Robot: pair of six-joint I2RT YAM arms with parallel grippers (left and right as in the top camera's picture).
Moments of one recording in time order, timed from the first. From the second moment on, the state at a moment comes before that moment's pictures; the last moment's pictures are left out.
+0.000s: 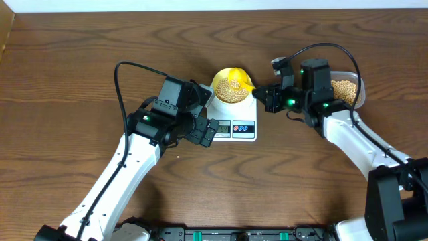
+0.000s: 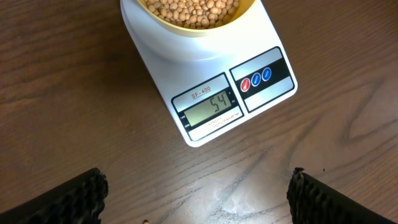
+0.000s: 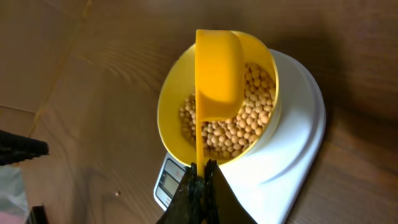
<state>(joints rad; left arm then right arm) -0.40 1.35 1.05 -0.78 0.20 0.06 0.24 1.64 0.95 -0.02 -0.68 0.27</state>
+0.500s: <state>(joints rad) -0.40 1.35 1.05 -0.78 0.20 0.06 0.09 1.53 0.95 0.04 -0.77 0.46</state>
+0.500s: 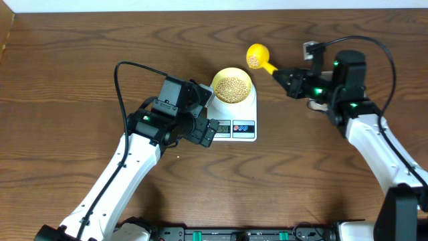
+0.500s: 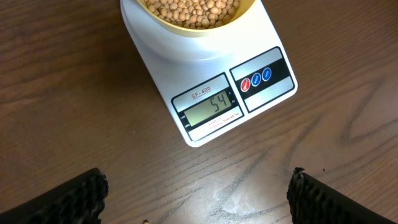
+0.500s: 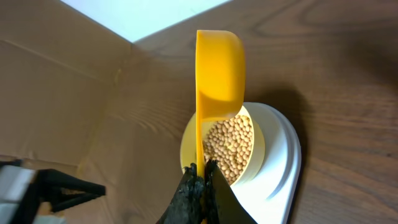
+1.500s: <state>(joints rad) -0.40 1.35 1.05 -0.78 0.20 0.06 -0.38 1.39 0.95 -0.07 -0.81 0.70</state>
